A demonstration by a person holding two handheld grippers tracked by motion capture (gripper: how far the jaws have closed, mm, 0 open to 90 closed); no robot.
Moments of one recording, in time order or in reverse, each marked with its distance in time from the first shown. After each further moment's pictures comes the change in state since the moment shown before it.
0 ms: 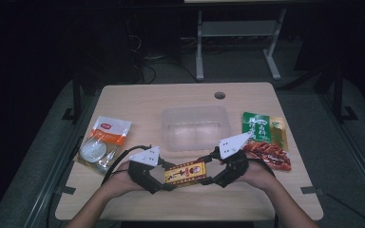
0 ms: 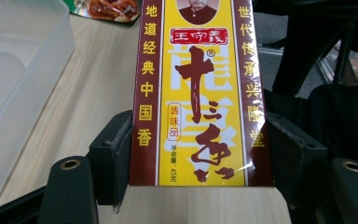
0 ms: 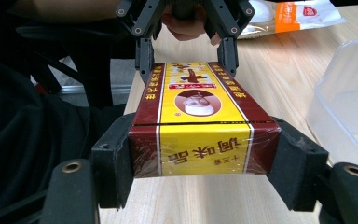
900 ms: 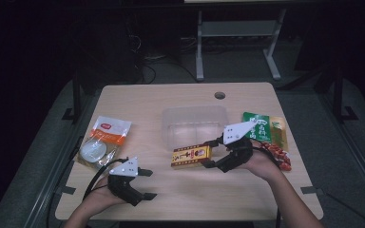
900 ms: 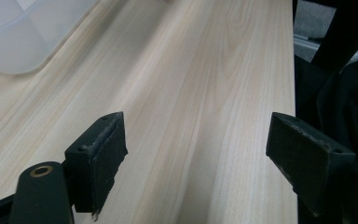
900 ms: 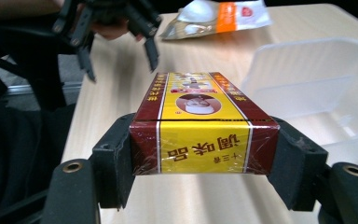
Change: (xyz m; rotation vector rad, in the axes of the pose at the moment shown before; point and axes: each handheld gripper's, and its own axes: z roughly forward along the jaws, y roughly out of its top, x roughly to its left) left arm -0.023 -0.055 -0.031 0.058 0.173 -0.142; right arm -0.021 0.019 -0.023 0.032 -0.176 0.020
